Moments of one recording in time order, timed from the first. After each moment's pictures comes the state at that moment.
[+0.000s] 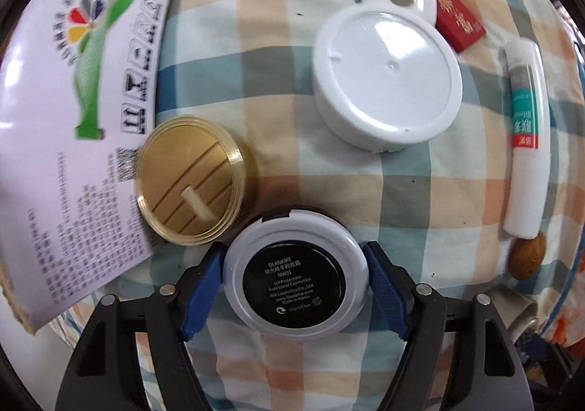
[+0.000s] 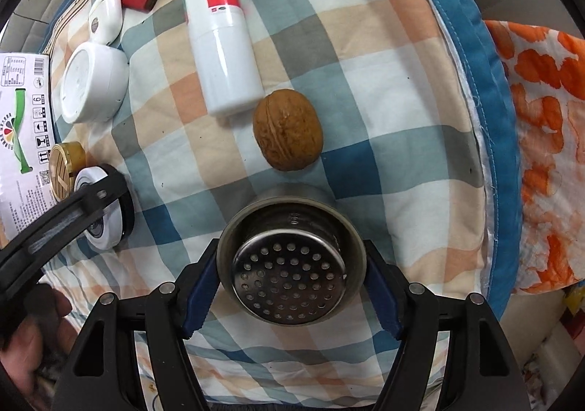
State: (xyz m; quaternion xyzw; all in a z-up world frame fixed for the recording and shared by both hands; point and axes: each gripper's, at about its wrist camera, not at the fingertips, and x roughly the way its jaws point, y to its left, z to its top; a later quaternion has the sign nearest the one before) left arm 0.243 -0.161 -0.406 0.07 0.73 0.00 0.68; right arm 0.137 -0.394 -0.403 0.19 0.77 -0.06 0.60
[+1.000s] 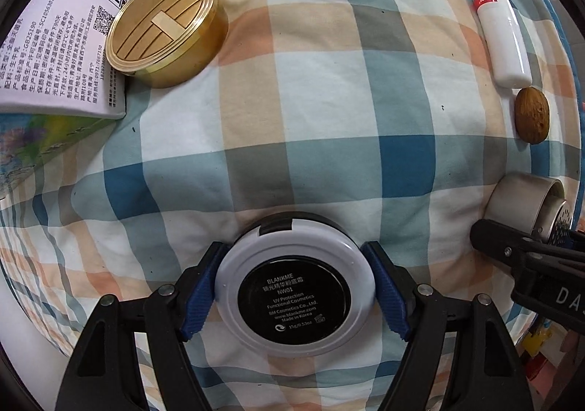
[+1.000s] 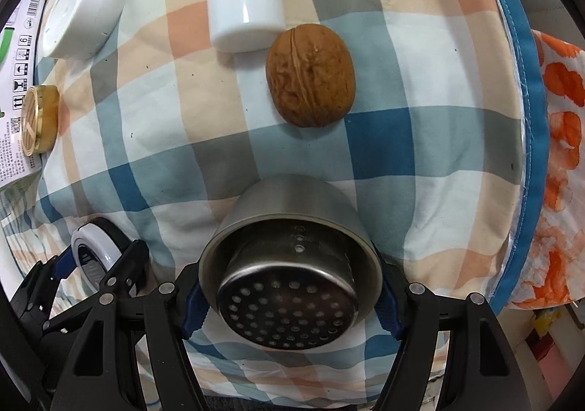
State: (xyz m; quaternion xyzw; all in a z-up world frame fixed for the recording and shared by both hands) left arm 0.131 -0.155 -0.431 0.08 0.76 -0.05 0.65; right arm 0.145 -0.334 -0.436 0.13 0.80 -0.04 0.58
